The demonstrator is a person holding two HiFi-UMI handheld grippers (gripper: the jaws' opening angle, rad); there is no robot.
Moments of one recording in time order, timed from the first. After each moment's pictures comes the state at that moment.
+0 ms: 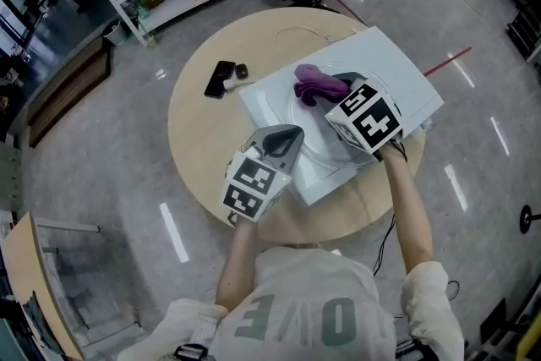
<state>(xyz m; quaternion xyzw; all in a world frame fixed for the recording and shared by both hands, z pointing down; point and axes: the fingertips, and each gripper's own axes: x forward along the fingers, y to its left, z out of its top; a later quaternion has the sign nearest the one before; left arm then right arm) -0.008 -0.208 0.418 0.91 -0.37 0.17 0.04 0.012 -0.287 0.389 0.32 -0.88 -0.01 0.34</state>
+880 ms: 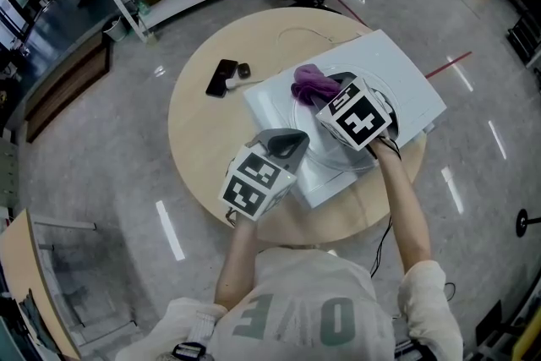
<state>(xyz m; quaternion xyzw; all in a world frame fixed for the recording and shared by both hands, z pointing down) -0.007 -0.201 0.420 0.92 -0.33 0.20 0.10 -0.007 -0.299 0.405 0.31 -0.86 -0.03 0.39</state>
